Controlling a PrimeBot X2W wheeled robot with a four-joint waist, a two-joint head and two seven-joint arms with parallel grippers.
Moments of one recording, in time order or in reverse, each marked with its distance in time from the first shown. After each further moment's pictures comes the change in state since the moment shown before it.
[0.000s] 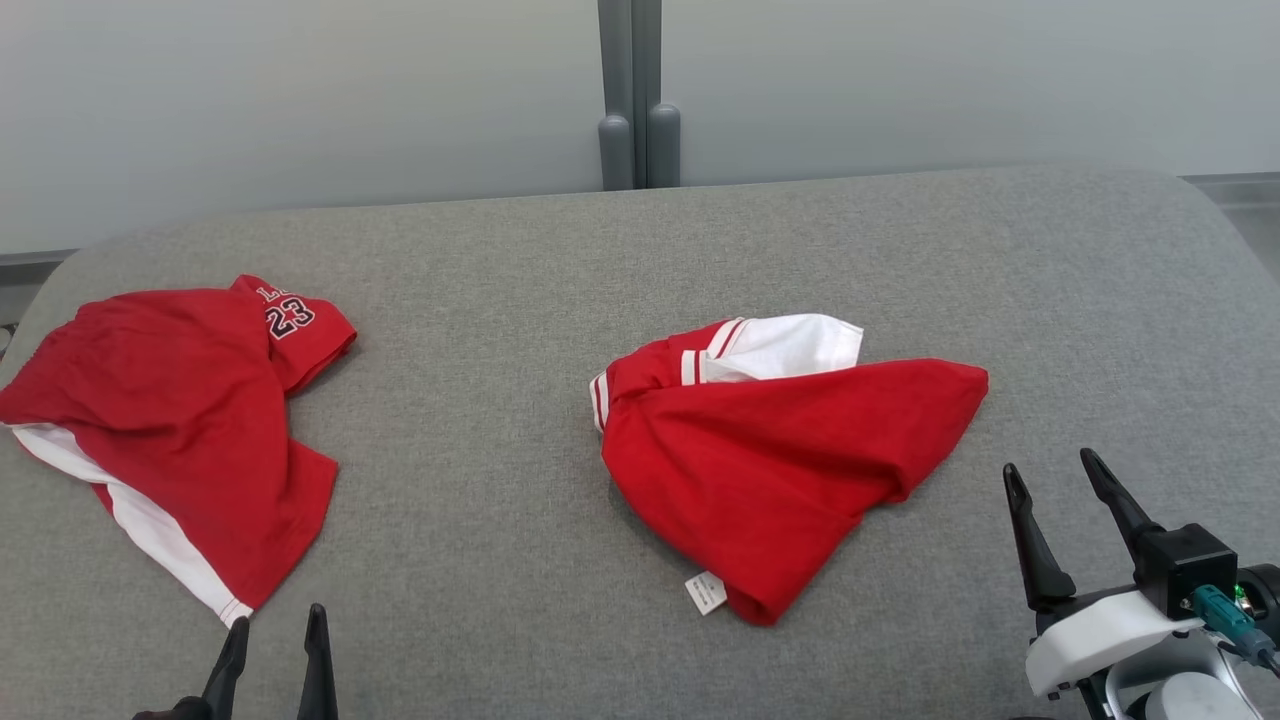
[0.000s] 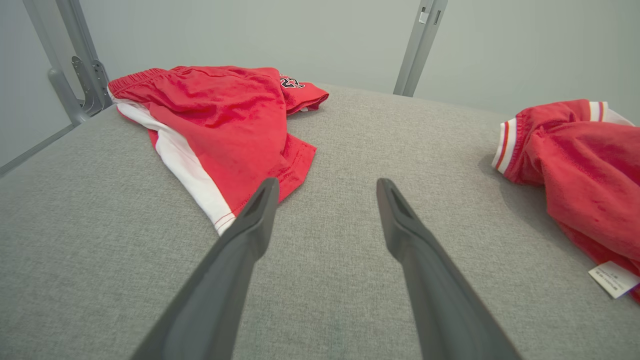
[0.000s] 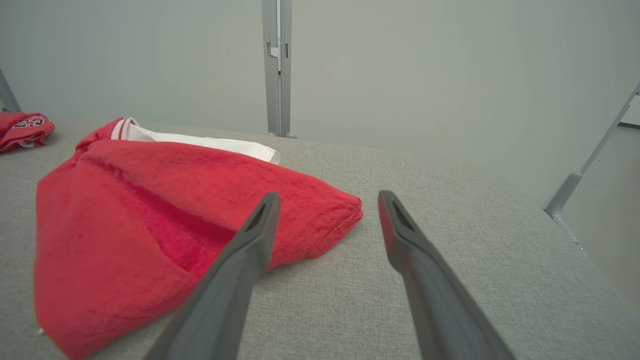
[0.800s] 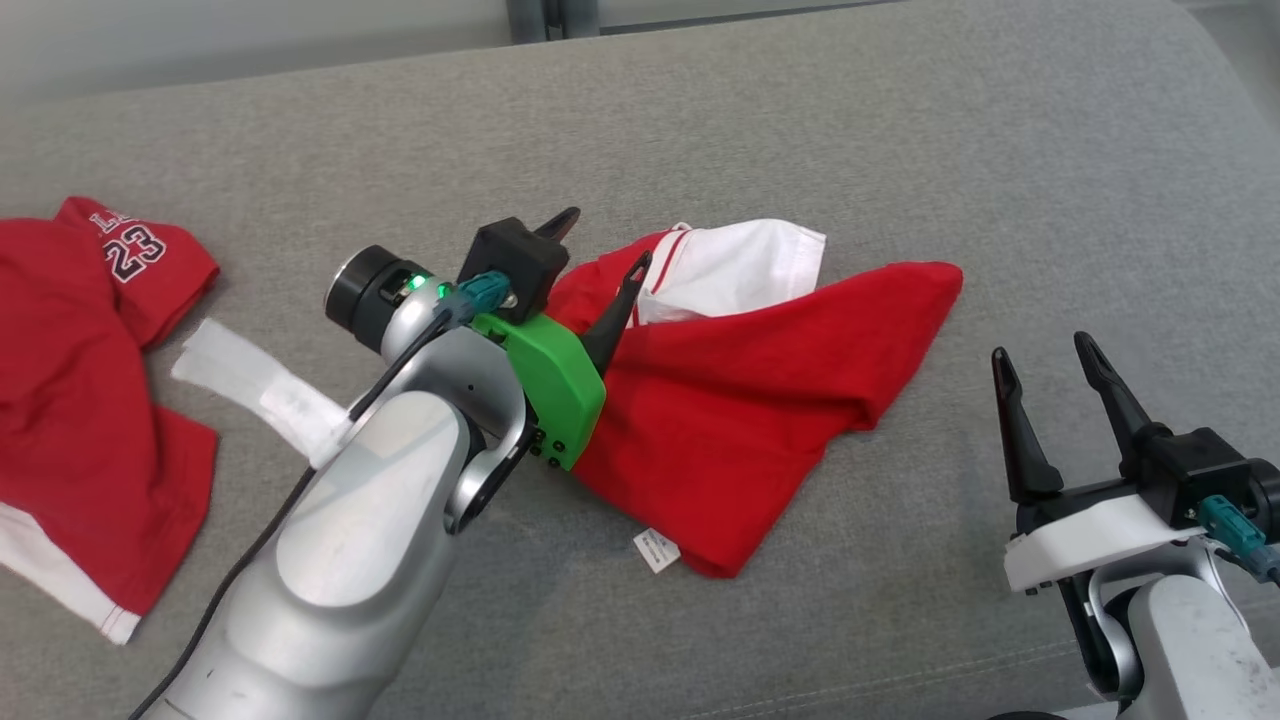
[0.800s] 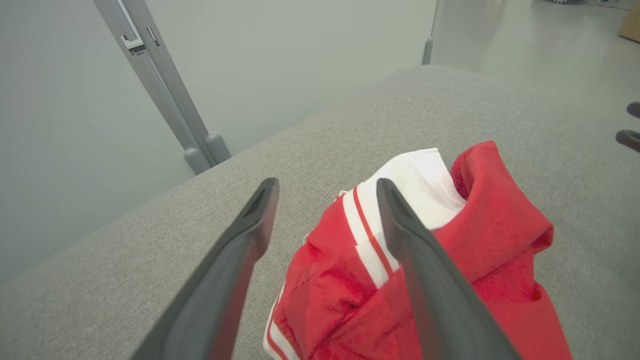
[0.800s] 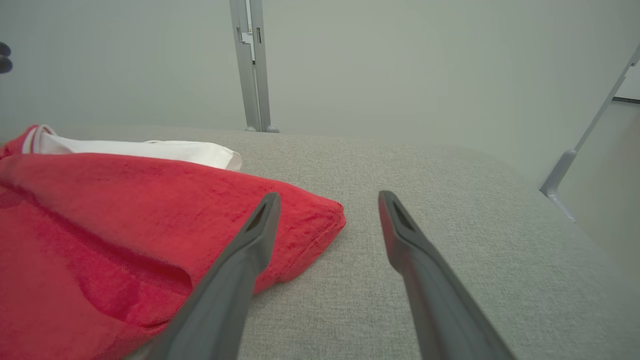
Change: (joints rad) left arm -0.842 0.041 -0.641 0.131 -0.037 -0.002 0.398; right arm -0.142 0.021 0.002 -0.050 0.019 0.000 0.000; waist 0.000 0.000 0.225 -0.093
